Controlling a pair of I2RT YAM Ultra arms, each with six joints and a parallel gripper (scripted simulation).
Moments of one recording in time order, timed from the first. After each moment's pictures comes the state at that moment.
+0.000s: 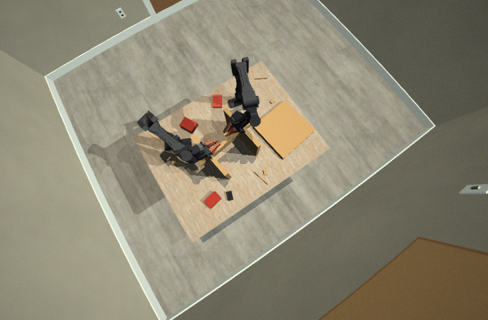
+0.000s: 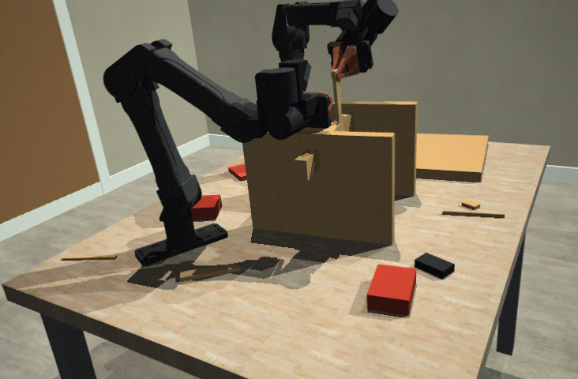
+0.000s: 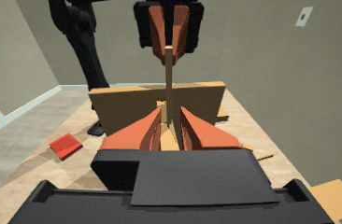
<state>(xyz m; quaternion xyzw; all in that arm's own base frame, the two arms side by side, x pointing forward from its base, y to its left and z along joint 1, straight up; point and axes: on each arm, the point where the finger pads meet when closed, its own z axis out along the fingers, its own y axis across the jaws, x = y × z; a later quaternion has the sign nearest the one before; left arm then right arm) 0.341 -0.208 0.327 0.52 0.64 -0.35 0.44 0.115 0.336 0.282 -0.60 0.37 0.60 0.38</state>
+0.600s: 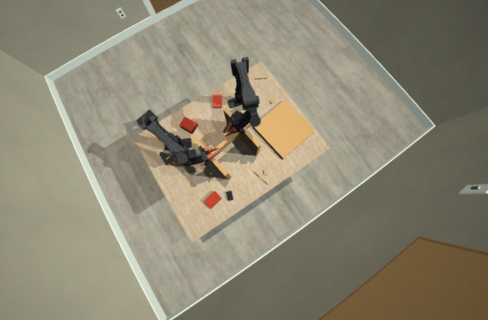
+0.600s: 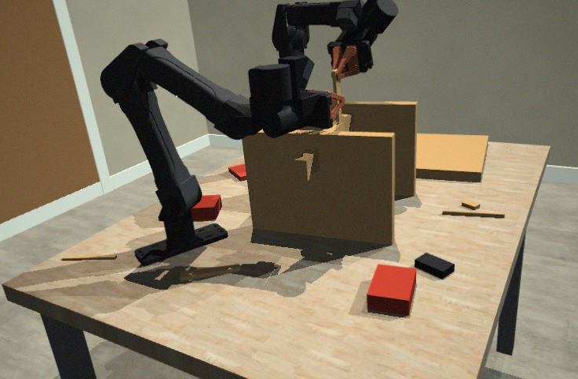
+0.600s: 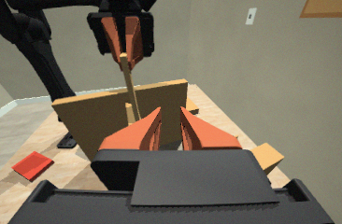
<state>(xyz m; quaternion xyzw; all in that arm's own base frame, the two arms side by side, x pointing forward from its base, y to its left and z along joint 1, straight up) 0.341 -0.208 0.327 0.52 0.64 -0.35 0.44 0.164 0.330 0.292 -0.55 0.44 0.55 0.44</state>
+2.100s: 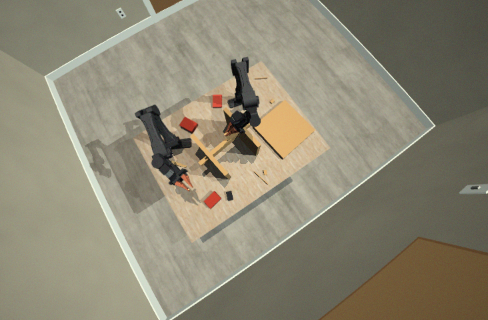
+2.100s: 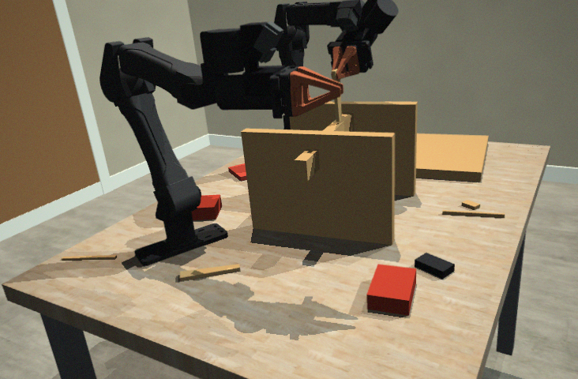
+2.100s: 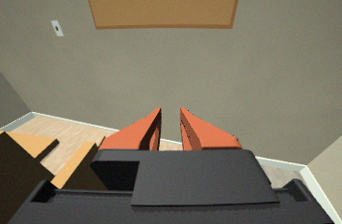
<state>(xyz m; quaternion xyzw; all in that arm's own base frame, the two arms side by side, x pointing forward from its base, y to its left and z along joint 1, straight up) 0.341 -0.208 0.327 0.52 0.64 -0.35 0.44 0.361 0.179 0.363 -0.25 0.66 0.25 0.66</state>
